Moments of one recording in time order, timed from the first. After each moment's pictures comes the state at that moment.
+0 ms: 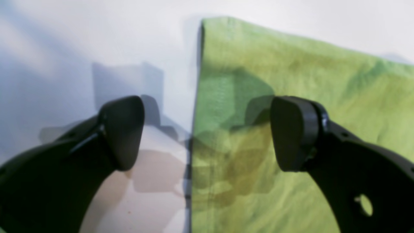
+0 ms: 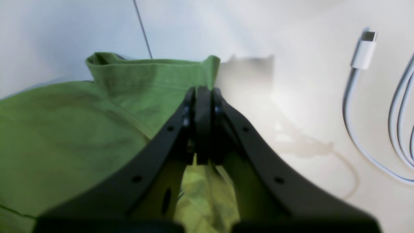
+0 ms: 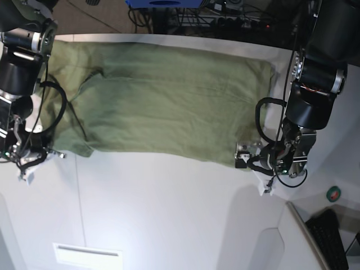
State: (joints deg) left arm -30.5 -18.0 19.6 33.6 -25.5 -8.8 41.9; right arm 17.0 11.2 19.7 61.2 10.2 8.7 -61.2
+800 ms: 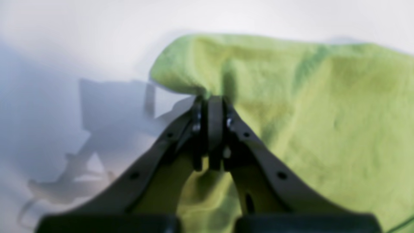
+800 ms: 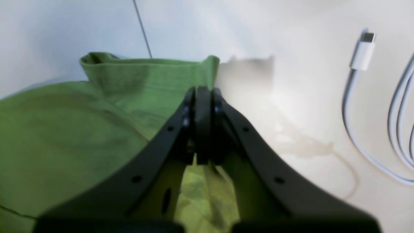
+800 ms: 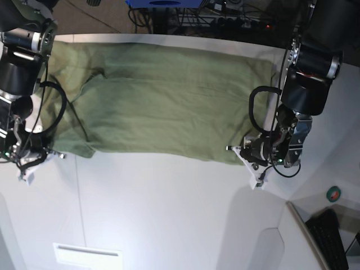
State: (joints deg) left arm -23.8 -17.7 19.0 43.8 -27.0 -8.2 43.4; right arm 17.0 11.2 19.7 61.2 10.3 8.7 -61.1
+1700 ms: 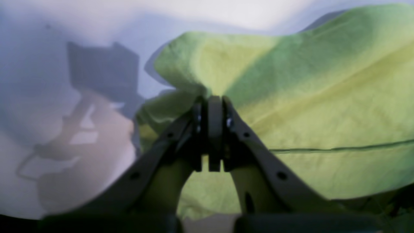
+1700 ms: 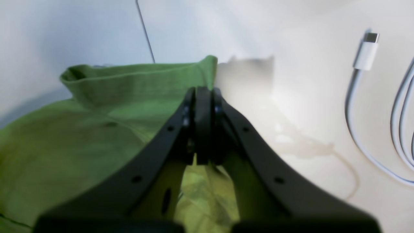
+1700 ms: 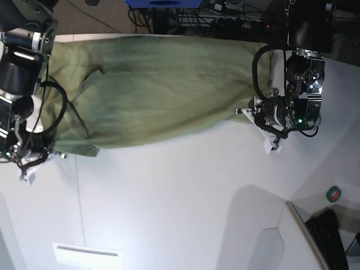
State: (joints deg) left arm -1.1 -18.9 1.9 82.1 -25.7 -0.3 70.6; right arm 17.0 11.1 19.4 61.2 10.4 8.8 -60.9
